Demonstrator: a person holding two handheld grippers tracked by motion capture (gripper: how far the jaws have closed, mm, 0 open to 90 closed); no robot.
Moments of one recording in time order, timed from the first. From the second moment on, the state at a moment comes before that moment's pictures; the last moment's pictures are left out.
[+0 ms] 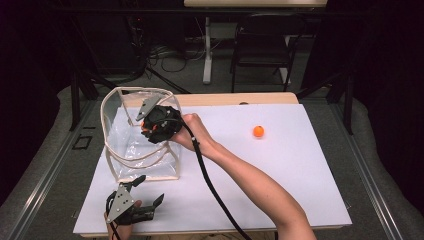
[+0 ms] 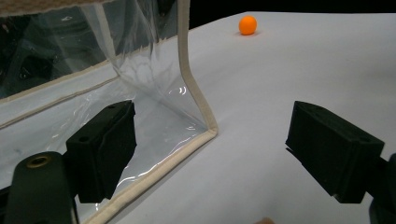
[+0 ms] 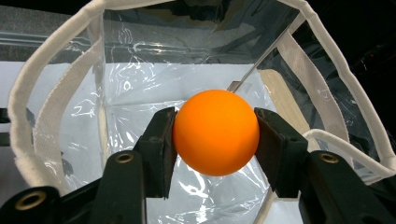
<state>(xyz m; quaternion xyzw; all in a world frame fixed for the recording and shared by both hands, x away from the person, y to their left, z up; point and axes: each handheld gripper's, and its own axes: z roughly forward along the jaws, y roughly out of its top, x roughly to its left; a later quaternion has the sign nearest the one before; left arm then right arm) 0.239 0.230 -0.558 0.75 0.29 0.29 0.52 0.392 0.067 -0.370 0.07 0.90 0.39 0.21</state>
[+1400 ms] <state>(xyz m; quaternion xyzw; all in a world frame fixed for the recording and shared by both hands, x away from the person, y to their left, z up) 0.238 0.228 -0.558 0.75 0.28 0.29 0.52 0.402 0.010 -0.357 0.13 0.88 0.43 0.15</state>
